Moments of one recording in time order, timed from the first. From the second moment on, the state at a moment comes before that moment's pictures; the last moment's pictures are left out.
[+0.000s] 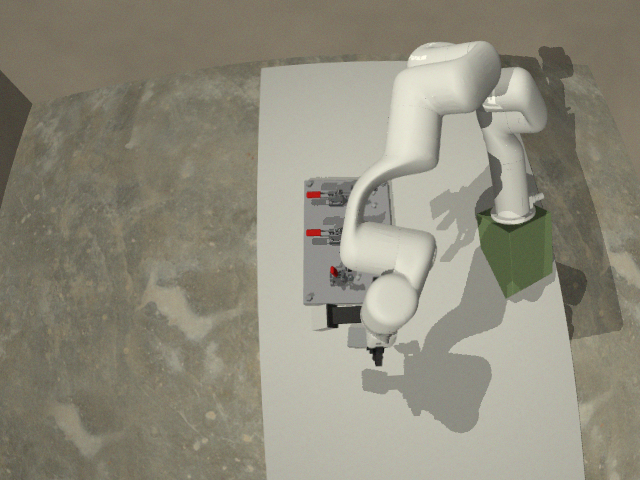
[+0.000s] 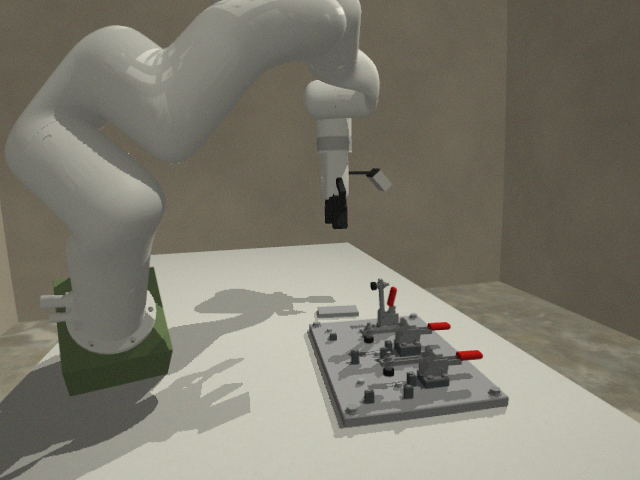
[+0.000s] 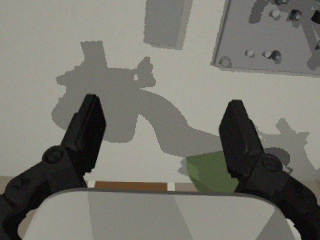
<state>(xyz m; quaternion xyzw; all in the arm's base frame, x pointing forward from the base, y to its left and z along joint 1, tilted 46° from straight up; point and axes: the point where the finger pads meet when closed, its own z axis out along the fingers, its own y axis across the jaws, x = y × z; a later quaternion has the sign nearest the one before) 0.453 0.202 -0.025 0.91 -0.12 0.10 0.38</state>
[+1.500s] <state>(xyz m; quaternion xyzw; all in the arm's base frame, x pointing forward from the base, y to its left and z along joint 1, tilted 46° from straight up) 0.454 0.202 -0.026 0.91 -0.16 0.11 0.38</state>
